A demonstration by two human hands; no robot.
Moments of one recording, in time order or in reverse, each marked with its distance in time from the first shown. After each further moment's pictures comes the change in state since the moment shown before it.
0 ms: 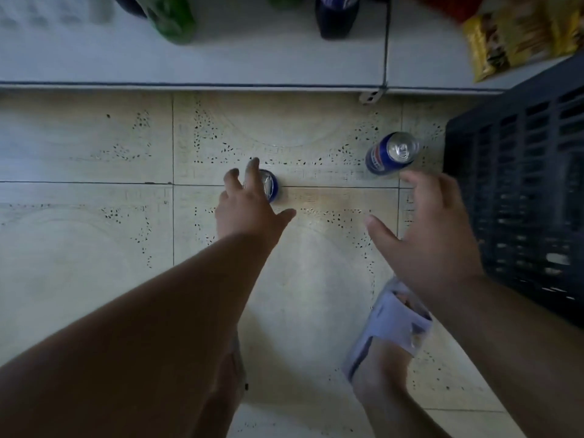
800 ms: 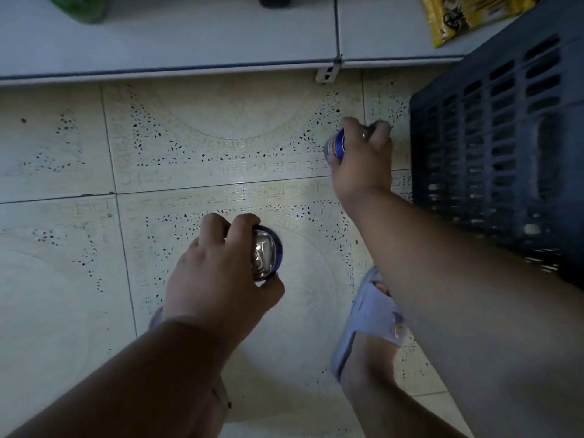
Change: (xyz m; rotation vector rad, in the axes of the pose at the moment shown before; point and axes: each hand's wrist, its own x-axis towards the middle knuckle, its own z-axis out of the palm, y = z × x) left_hand -0.076 0.006 -0.015 0.130 -0.067 0.315; right_hand 0.110 0.051 0.102 -0.121 0.136 0.150
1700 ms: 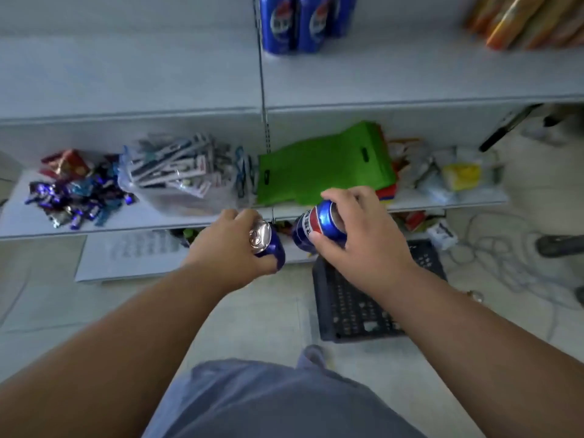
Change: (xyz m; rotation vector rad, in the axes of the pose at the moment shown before) left_hand -0.256 0.291 -0.544 -0.026 0.210 0.164; right_hand -0.241 -0.118 -0.759 0.186 0.177 -0.509
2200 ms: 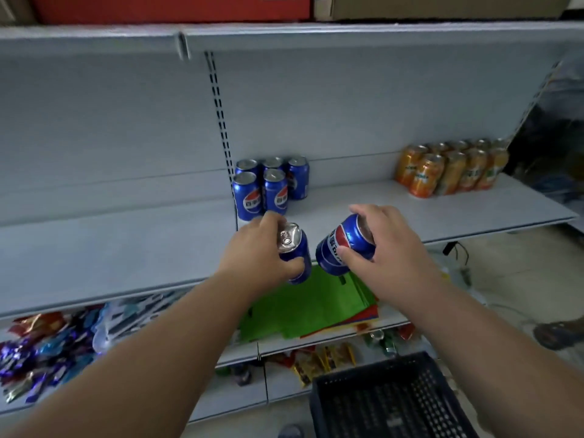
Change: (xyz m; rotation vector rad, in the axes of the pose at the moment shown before) left_hand 0.144 0.123 -0.142 -0.096 0.314 0.271; right_hand 0.133 0.014 -0.153 -0.009 0.290 0.045
